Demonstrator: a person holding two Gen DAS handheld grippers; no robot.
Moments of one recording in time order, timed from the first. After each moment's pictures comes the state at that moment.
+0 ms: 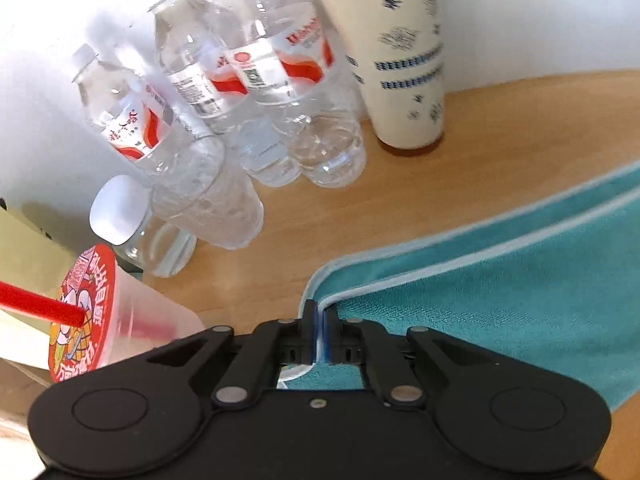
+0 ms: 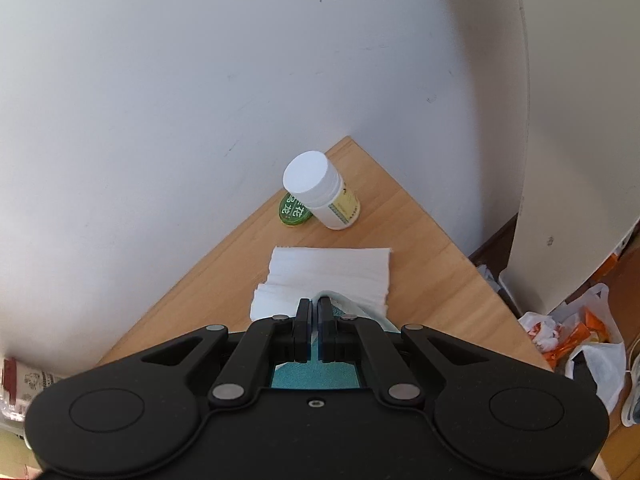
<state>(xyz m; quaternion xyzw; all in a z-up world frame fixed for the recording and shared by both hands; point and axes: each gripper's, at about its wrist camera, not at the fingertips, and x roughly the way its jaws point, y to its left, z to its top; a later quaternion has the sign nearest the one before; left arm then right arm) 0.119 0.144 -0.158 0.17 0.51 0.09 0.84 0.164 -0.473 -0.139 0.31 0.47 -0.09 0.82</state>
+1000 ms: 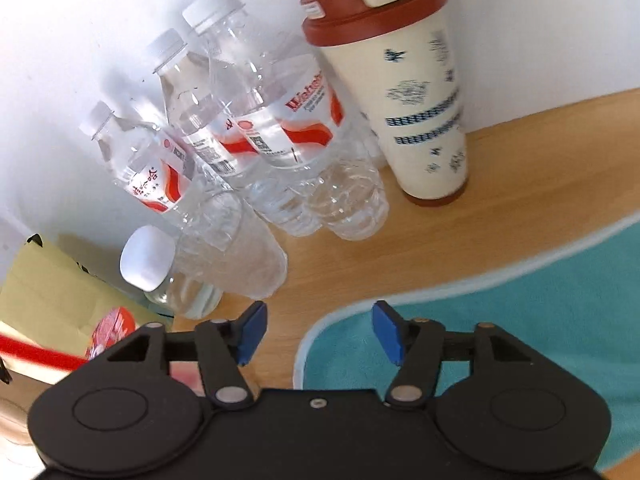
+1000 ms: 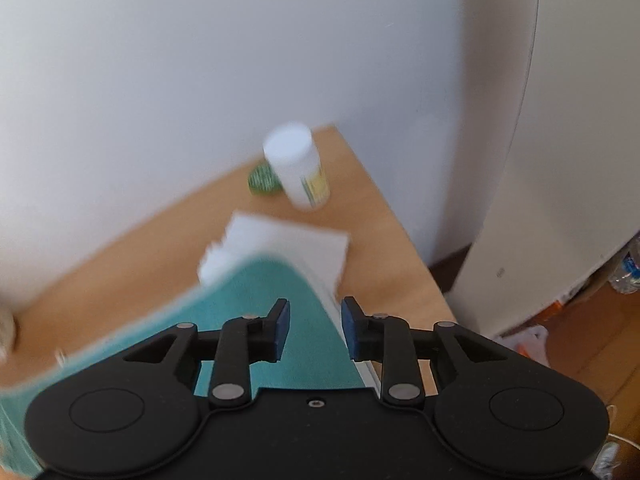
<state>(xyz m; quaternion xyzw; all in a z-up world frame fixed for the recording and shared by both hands) 0.124 0.115 -0.148 0.21 0.47 0.13 0.85 0.128 -0.455 -0.135 0.18 0.52 -0.10 0.83</state>
